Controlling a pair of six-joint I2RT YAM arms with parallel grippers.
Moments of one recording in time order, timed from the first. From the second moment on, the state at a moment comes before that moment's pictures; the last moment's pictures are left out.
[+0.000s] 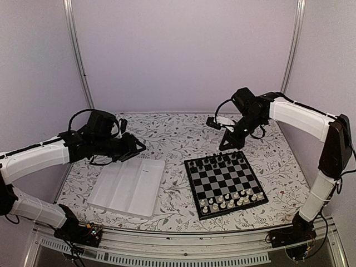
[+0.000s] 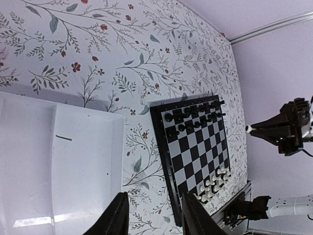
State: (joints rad) left arm -0.65 1.21 0.87 -0.30 0.15 -0.88; right arm 0.57 1.77 1.55 -0.92 -0.43 -0.57
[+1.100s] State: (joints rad) left arm -0.65 1.27 0.91 -0.37 0.15 -0.82; right arm 0.57 1.65 1.13 -1.23 0.08 -0.91
